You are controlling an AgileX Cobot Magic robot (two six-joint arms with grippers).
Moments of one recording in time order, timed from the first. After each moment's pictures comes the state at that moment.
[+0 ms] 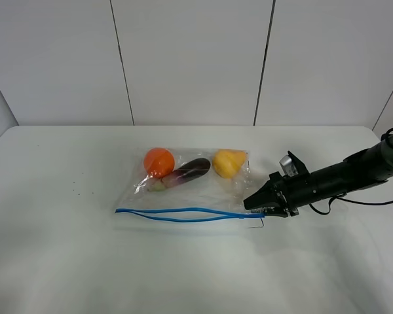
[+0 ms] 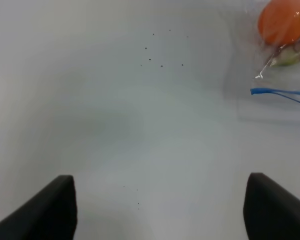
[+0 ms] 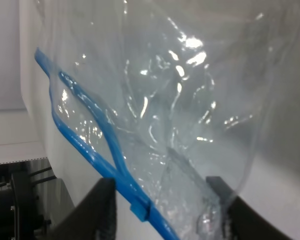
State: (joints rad) left arm 0.04 0.00 -0.50 0.03 1.05 0.00; right arm -0.05 2.22 -1.05 1.29 1.13 -1.17
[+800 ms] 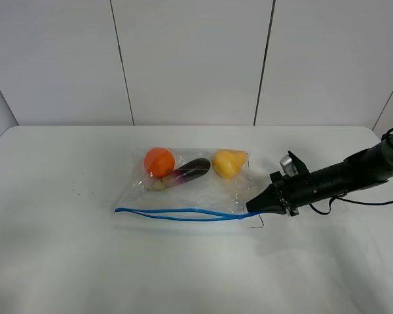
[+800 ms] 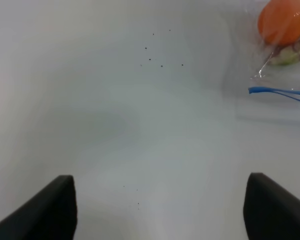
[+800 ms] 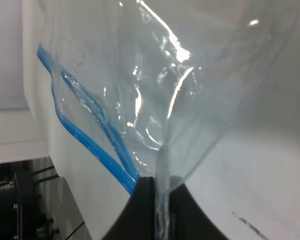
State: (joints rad) left arm 0.04 0.00 -0.50 0.03 1.05 0.00; right arm -0.05 2.22 -1.05 1.29 1.14 -1.17
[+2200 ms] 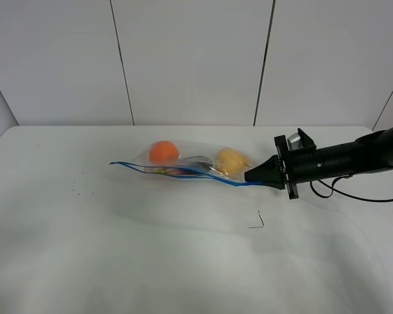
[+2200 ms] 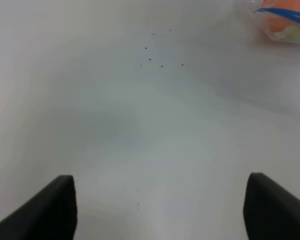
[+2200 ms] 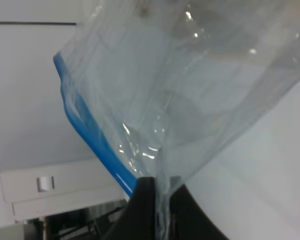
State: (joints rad) left arm 0.04 0.00 -0.50 0.03 1.05 0.00; right arm -0.05 2.09 -1.05 1.41 1.20 -0.95
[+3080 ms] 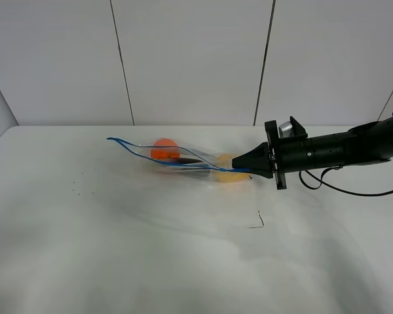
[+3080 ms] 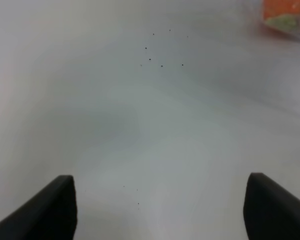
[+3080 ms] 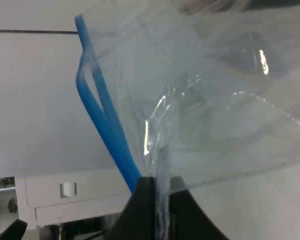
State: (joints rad) left arm 0.04 0.00 -0.50 0.03 1.05 0.00; right arm 0.02 2.03 -1.04 1.50 1.20 -0.91
